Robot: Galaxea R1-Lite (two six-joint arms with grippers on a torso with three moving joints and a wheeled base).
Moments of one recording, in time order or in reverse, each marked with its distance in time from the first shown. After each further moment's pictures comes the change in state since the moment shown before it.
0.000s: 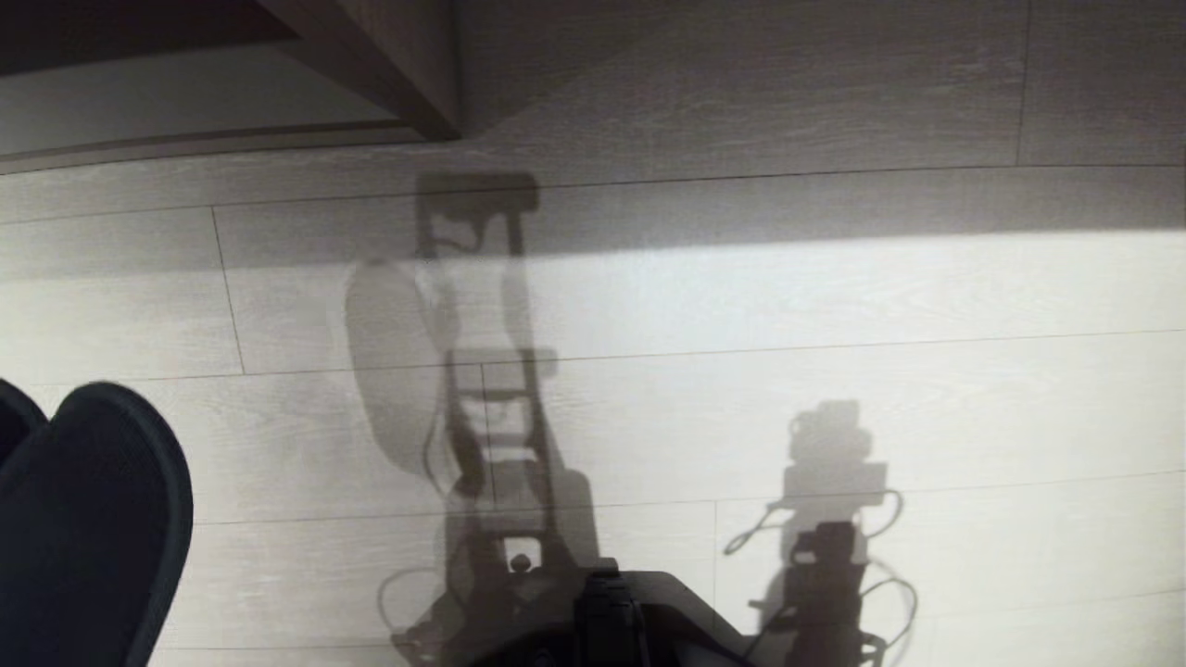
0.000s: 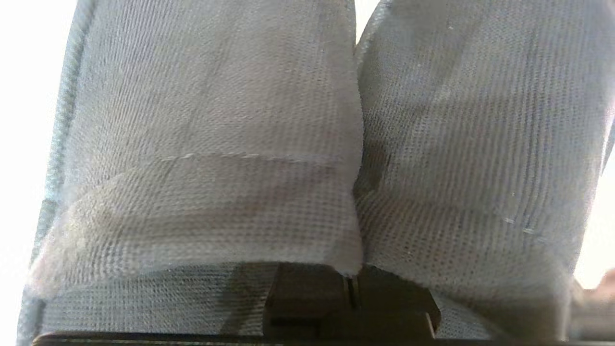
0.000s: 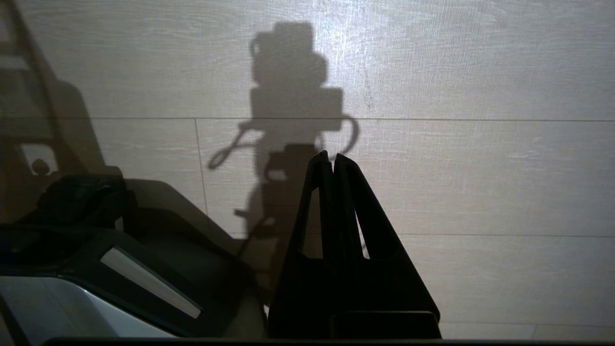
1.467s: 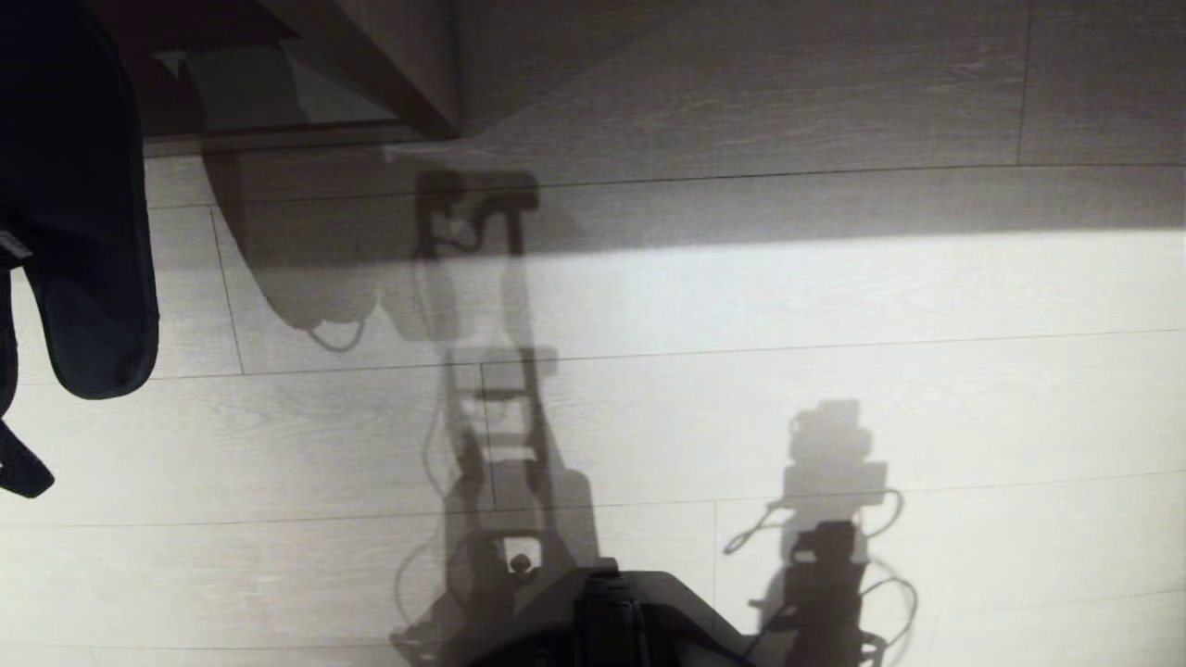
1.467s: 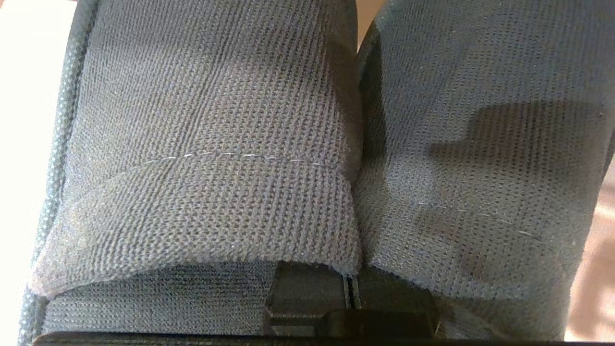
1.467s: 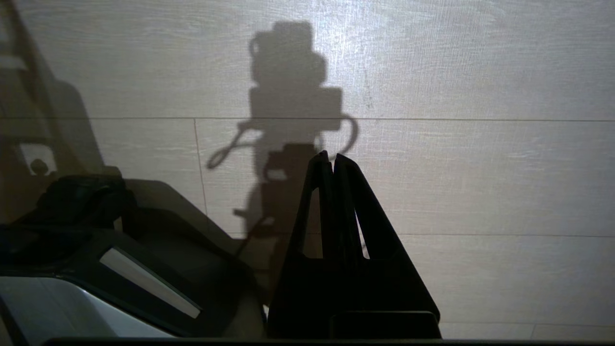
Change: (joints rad) left arm 0.189 0.952 -0.253 -1.149 0.220 -0.118; right arm 0.000 0.000 0.000 0.000 0.000 0.000
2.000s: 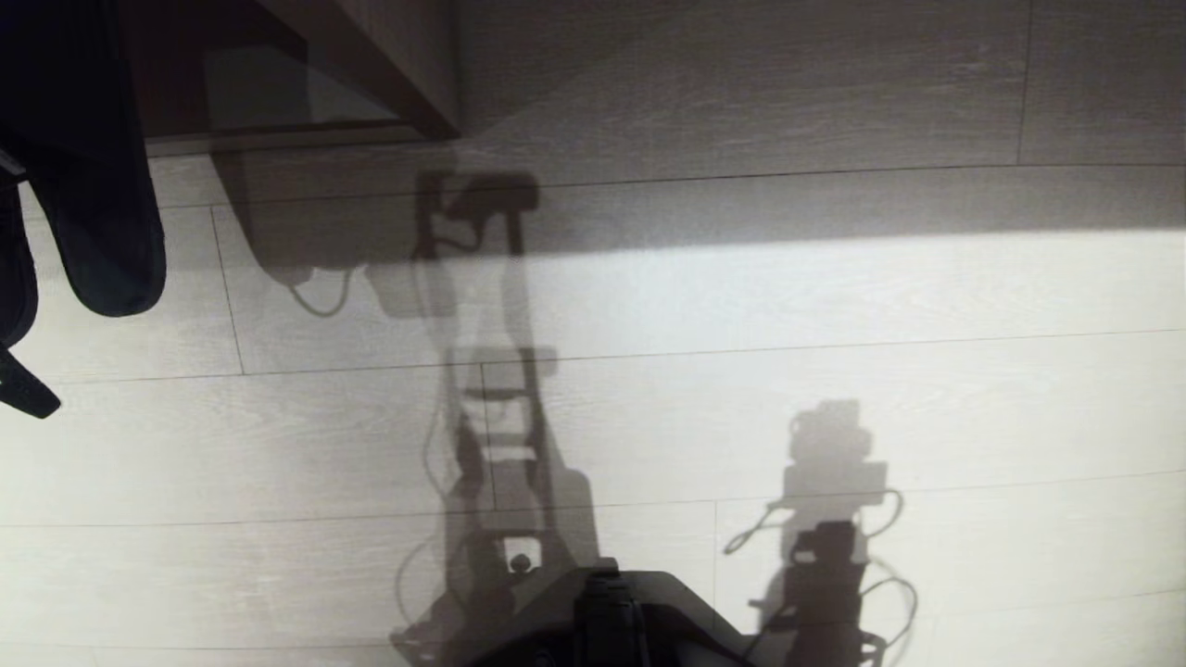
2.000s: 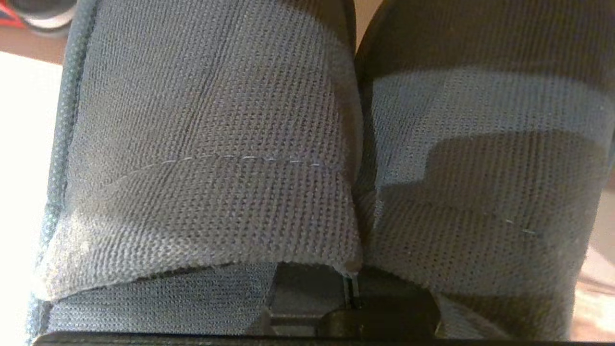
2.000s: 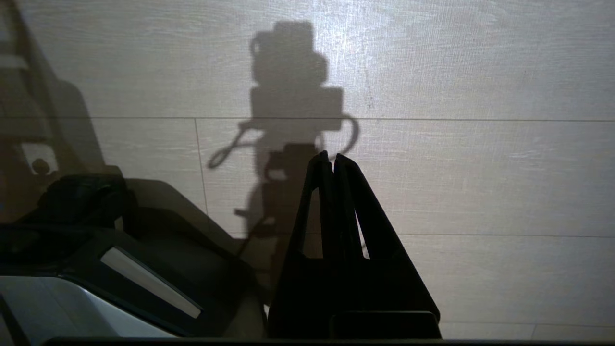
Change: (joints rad) left arm 0.001 0.087 -0.151 -0.080 -0.048 -0.048; right arm 0.000 0.000 0.000 0.000 0.000 0.000
